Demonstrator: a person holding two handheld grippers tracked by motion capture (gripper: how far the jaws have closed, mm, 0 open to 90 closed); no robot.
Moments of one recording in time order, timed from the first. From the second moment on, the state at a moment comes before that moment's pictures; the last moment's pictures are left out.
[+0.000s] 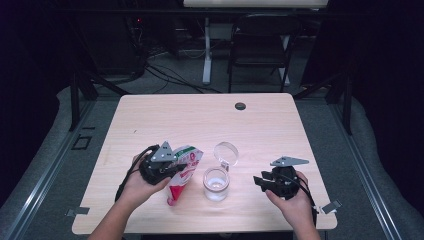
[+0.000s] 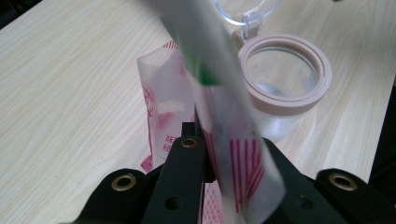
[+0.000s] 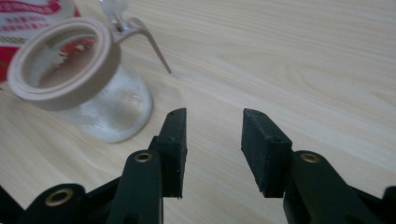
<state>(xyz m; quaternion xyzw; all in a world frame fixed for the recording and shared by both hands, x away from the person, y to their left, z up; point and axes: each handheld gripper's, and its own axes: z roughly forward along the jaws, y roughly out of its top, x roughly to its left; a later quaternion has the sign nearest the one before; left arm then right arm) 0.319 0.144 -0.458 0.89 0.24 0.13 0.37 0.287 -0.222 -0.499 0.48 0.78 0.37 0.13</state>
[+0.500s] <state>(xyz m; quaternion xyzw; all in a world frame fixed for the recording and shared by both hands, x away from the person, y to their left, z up) 0.314 0.151 -0.477 0.88 0.26 0.09 0.39 0.278 -0.182 -0.452 0.38 0.82 0.41 0.11</state>
